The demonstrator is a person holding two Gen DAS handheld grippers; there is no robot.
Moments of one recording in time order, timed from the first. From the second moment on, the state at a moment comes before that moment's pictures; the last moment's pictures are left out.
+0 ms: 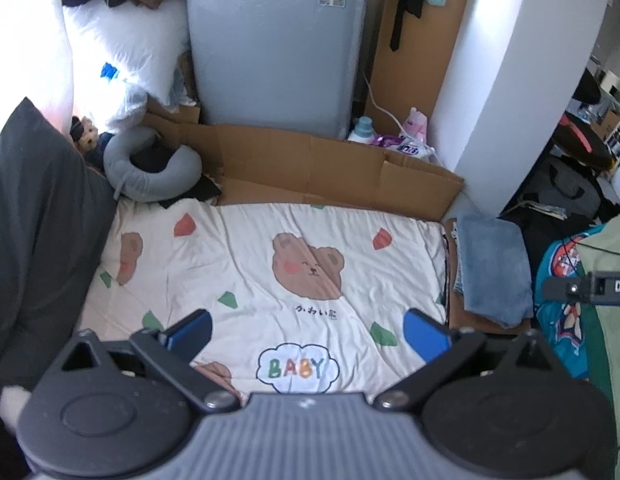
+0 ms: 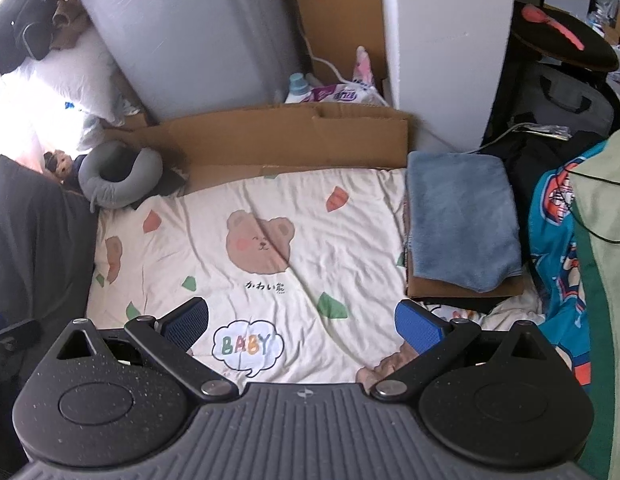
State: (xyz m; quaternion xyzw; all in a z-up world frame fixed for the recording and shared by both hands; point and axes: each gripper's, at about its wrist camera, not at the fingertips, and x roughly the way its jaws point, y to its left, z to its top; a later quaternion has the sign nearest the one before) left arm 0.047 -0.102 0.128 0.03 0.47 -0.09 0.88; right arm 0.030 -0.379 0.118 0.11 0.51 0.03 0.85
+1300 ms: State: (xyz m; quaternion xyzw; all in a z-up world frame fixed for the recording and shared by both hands) left arm 0.007 -0.099 0.047 -0.01 0.47 0.01 0.88; right arm -0.007 -0.373 0.023 0.06 0.54 0.02 0.84
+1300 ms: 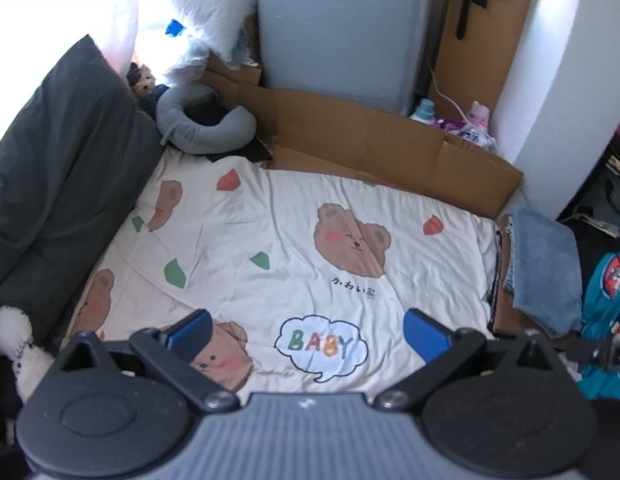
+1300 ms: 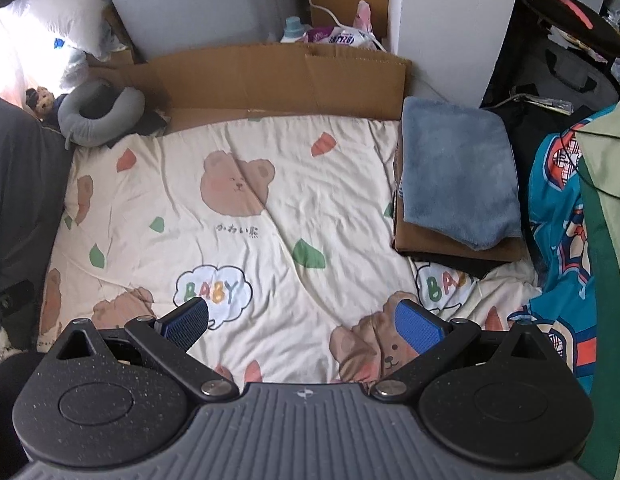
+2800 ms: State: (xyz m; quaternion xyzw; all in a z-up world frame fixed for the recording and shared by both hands) left arm 0.019 -0.095 0.035 0.00 0.49 0.02 0.87; right arm 0.003 -0.376 0.015 0.02 0.54 0.06 0.84
